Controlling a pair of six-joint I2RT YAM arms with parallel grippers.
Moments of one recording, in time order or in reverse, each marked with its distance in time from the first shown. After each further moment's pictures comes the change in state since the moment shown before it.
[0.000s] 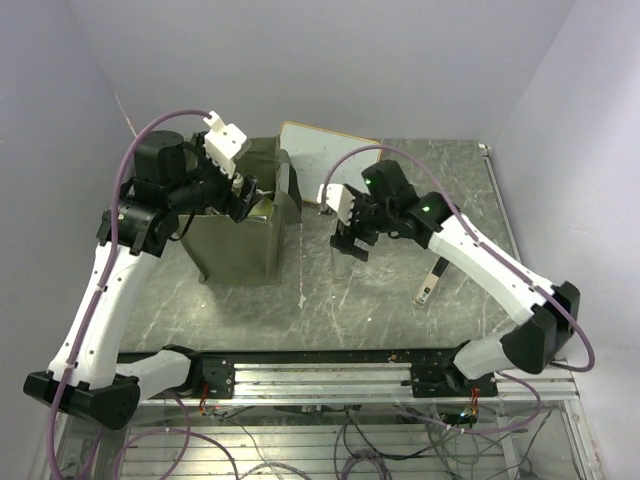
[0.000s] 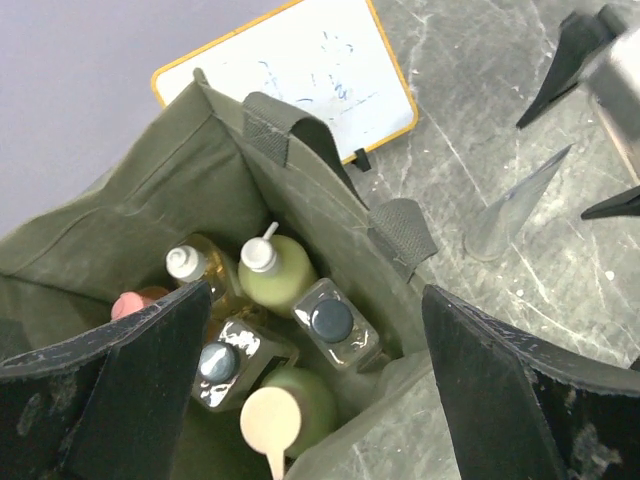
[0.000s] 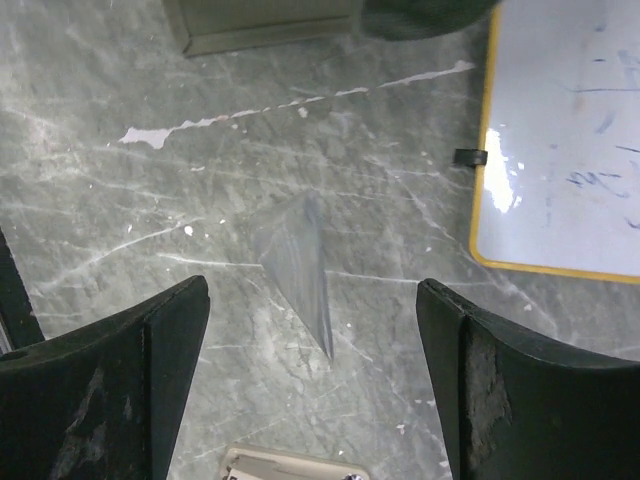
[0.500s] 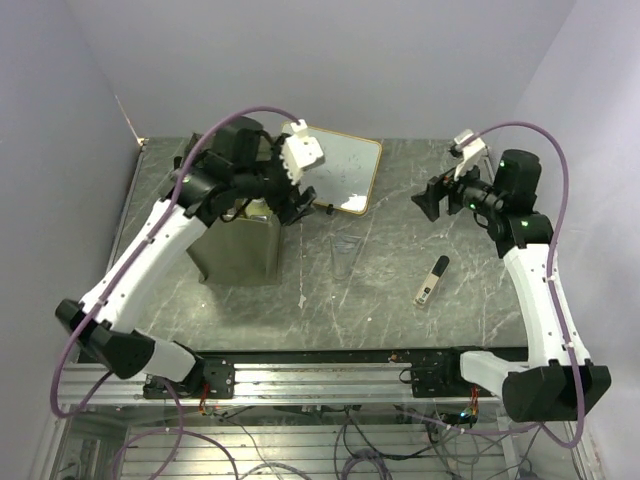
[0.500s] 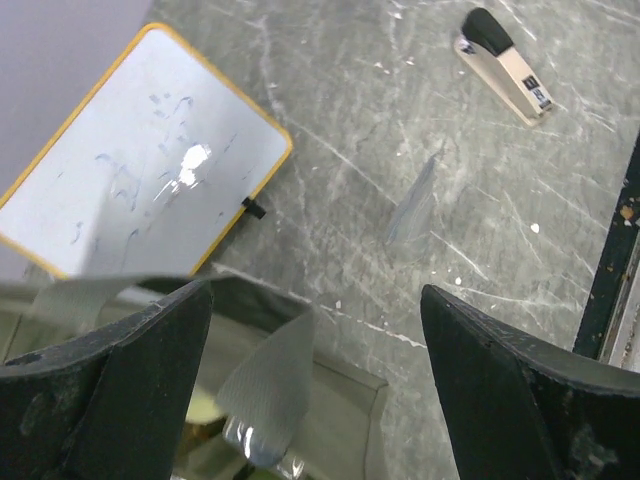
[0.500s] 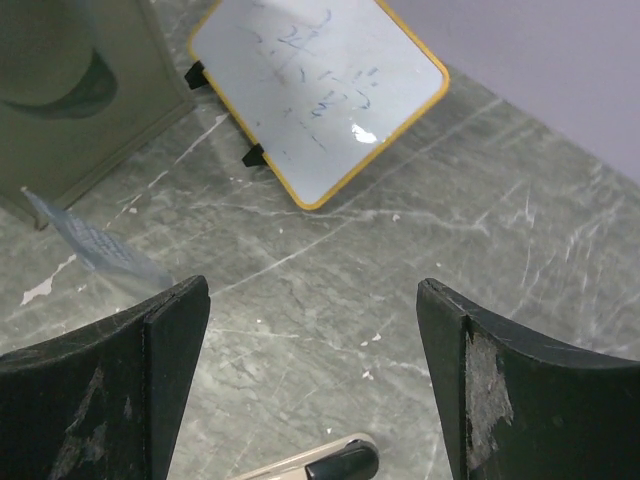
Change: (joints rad) left arm -0.282 0.265 0.188 -0.072 0.053 0.142; right arm -0.660 -0.331 -0.182 0.291 -0.316 0.312
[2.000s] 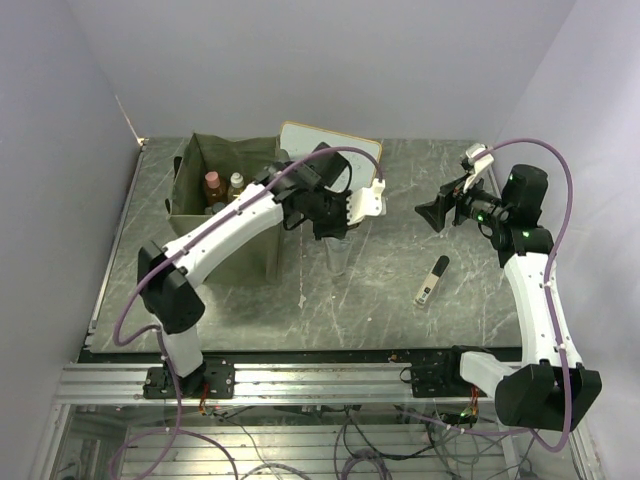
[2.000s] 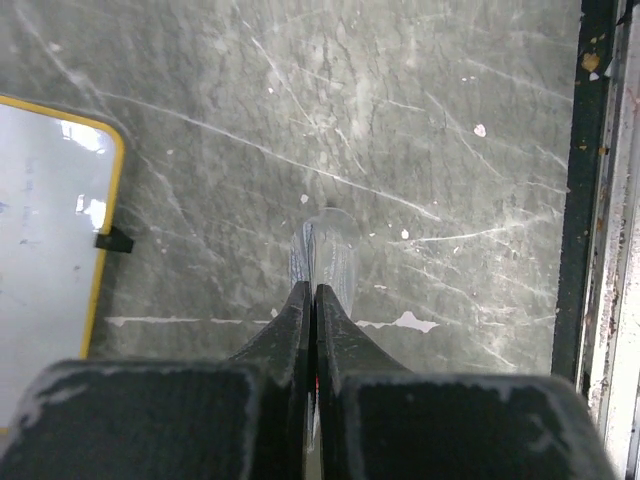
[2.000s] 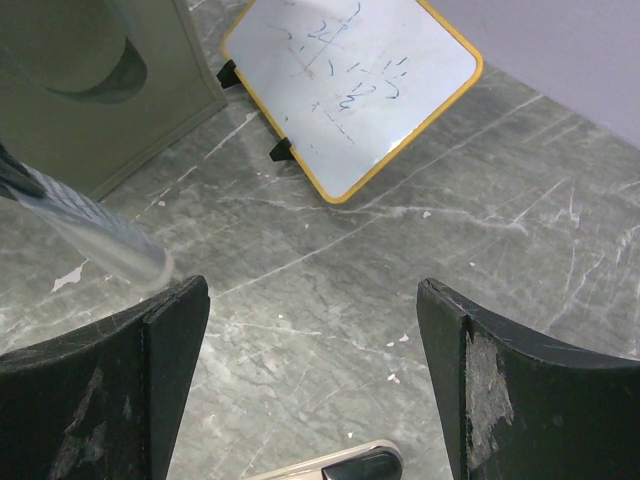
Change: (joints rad) left arm -0.244 0.414 0.150 -0.185 -0.021 0.245; right arm -0.154 -0.045 -0.161 0.114 -0.211 0.042
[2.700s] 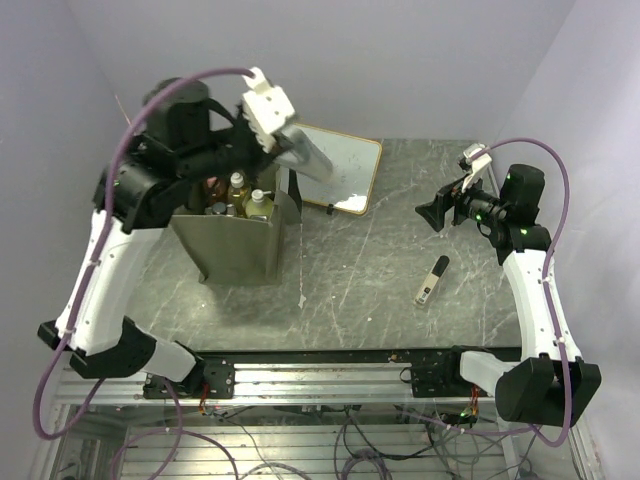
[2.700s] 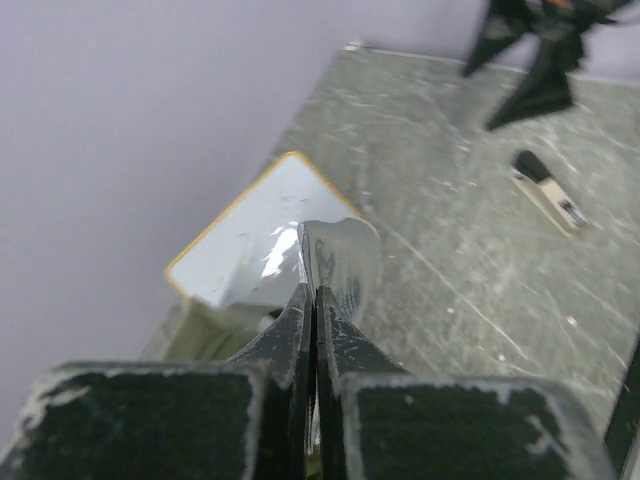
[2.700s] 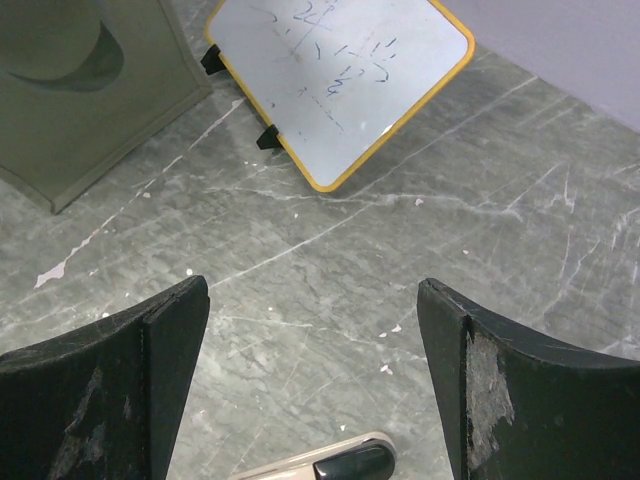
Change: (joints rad) left arm 0.139 -0.354 0.356 0.001 -0.110 -0.232; right arm 0.000 0.026 -0.005 0.000 0.025 -0.017
